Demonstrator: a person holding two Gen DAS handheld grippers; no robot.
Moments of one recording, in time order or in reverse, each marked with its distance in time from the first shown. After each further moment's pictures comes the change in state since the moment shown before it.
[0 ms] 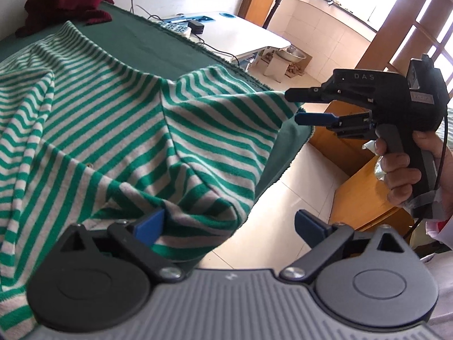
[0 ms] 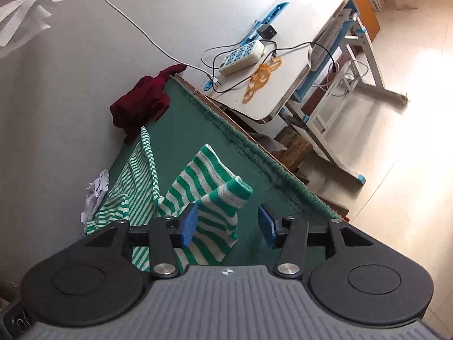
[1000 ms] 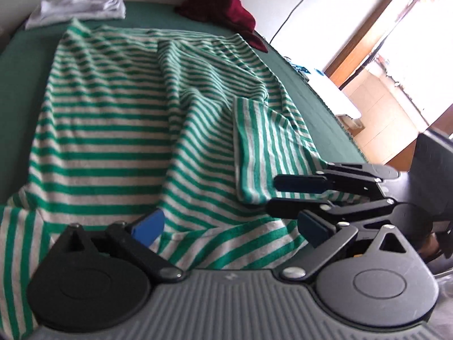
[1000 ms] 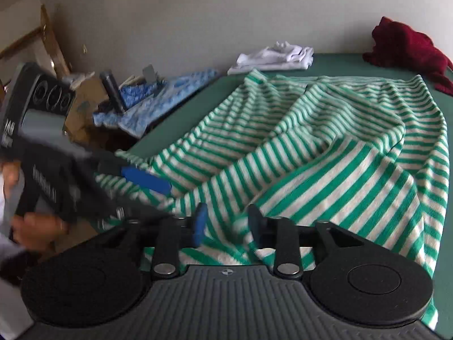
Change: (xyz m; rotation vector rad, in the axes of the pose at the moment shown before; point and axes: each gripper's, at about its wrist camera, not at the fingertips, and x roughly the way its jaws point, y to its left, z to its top) left arm -0.181 0.206 -0.077 -0.397 -0.147 0.075; right arm 0.100 0.257 -0.188 -0.968 0.334 0.376
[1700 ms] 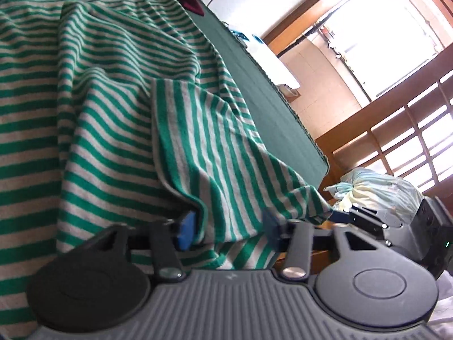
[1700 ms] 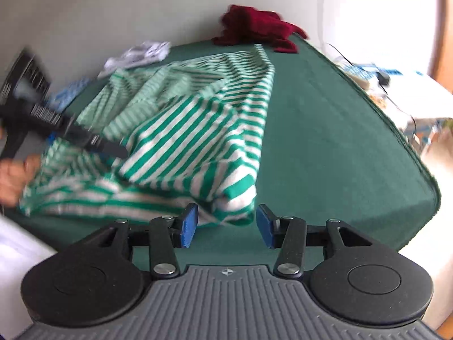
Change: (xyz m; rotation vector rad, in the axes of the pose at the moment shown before) left arm 0.086 -0.016 0.046 0.042 0.164 -0.302; right arm -0.087 -0.028 -0.061 0.176 0.016 -0.539
